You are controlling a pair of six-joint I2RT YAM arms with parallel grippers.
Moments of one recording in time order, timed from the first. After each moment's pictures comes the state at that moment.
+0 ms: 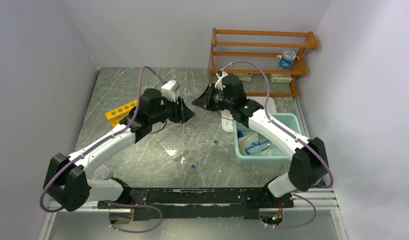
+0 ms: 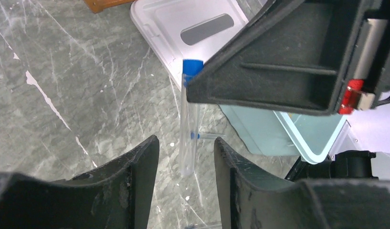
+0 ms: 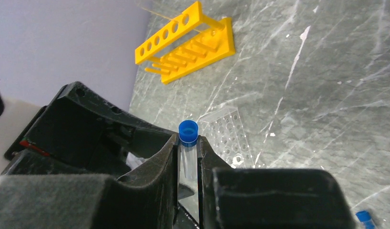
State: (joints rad) left arm -0.59 1.26 0.90 0.01 0.29 -0.42; right arm 0.60 1.48 1.19 -0.13 -0.26 0.75
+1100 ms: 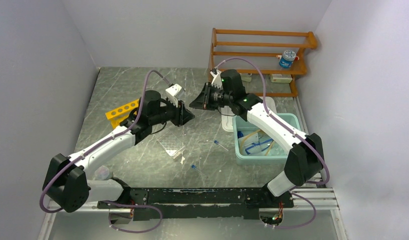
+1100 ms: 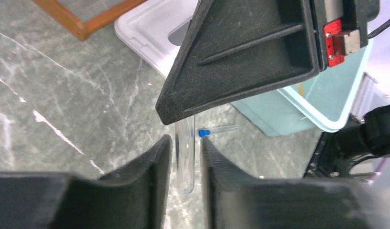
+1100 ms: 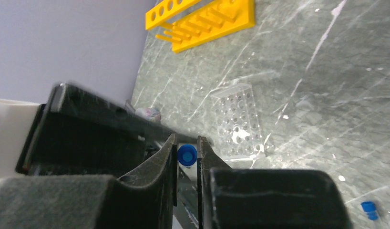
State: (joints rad) left arm -0.58 1.26 0.87 0.08 0.41 -0.20; right arm 0.58 1.54 1.30 -0.25 -0.48 0.69
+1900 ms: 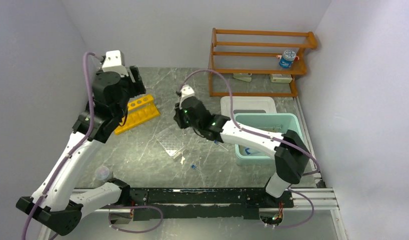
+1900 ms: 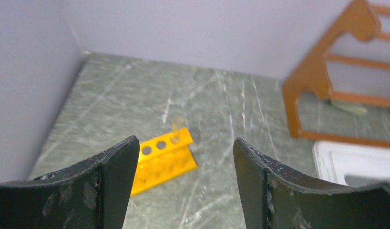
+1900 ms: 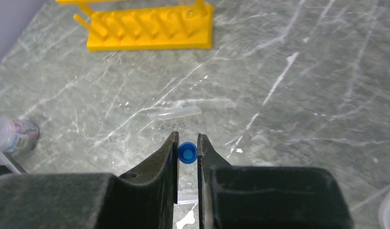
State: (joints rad) left arm -0.46 1.04 1.27 -0.43 -0.48 -0.22; right arm 0.96 1.62 1.25 -0.11 0.21 0.35
